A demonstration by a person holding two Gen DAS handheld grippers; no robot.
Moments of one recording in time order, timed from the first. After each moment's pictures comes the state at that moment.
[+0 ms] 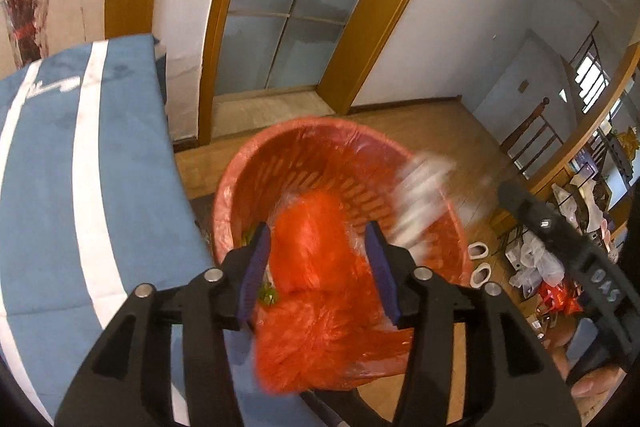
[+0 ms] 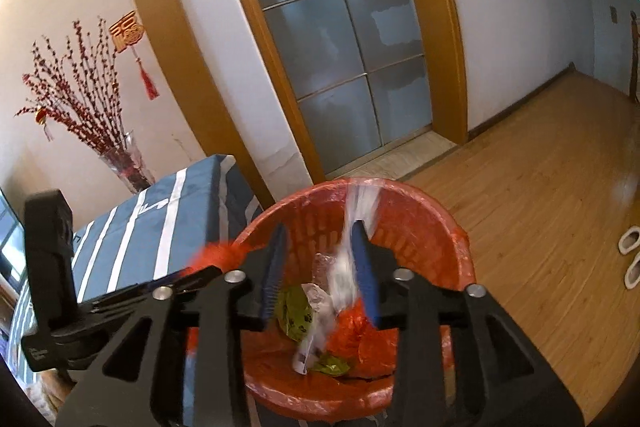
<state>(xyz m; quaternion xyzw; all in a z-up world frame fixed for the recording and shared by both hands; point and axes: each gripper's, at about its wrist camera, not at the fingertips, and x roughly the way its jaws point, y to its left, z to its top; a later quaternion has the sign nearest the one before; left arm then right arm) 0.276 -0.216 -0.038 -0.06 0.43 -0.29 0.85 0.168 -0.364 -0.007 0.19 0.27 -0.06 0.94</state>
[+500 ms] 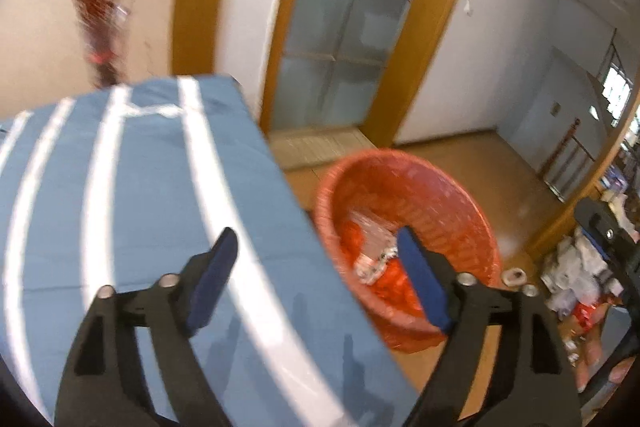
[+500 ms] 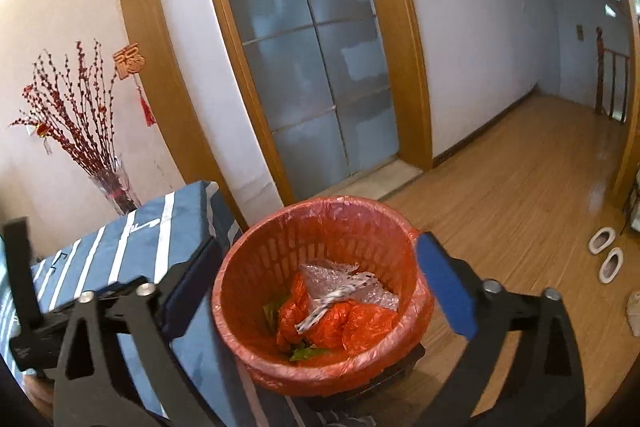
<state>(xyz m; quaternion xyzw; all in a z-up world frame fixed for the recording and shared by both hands) 0.212 -0.122 0.011 -0.04 0.35 -0.21 0.91 0.098 -0.324 0.028 0.14 0.21 -0.14 0.96</state>
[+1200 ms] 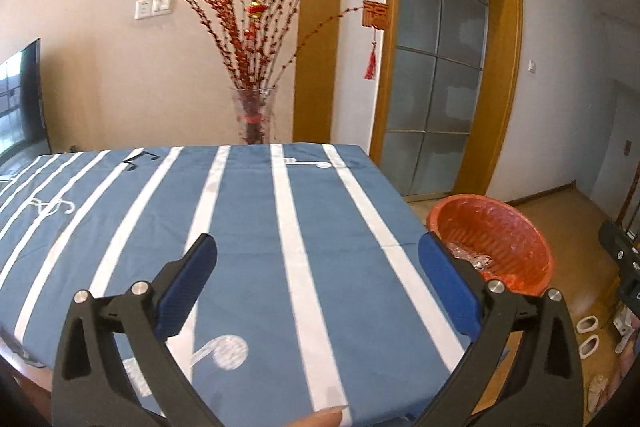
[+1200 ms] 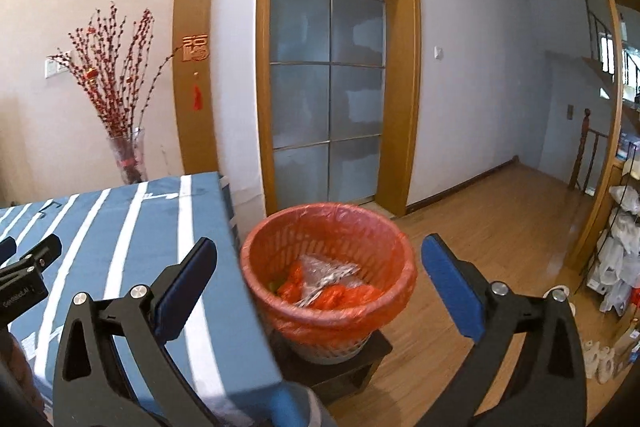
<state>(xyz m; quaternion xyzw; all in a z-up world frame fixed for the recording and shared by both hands) 0.065 -0.016 0.052 -0.02 0.23 -0.03 0.97 0.024 -0.224 0.035 0.04 0.17 -0.16 0.97</state>
